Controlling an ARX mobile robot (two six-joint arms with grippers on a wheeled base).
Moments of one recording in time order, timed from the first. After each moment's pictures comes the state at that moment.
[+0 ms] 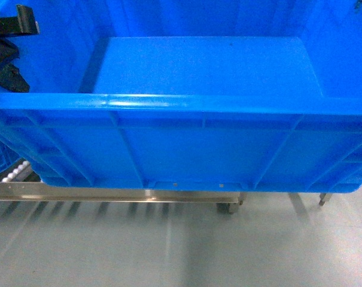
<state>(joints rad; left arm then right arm) -0.19 1.35 0.73 0.36 -0.17 -0.11 0.21 1.40 0.69 0.54 0.27 0.12</state>
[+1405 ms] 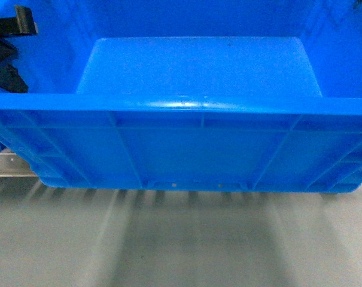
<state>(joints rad) -0.19 1.35 0.73 0.36 -0.17 -0.11 0.21 1.40 0.69 0.54 0.28 0.12</state>
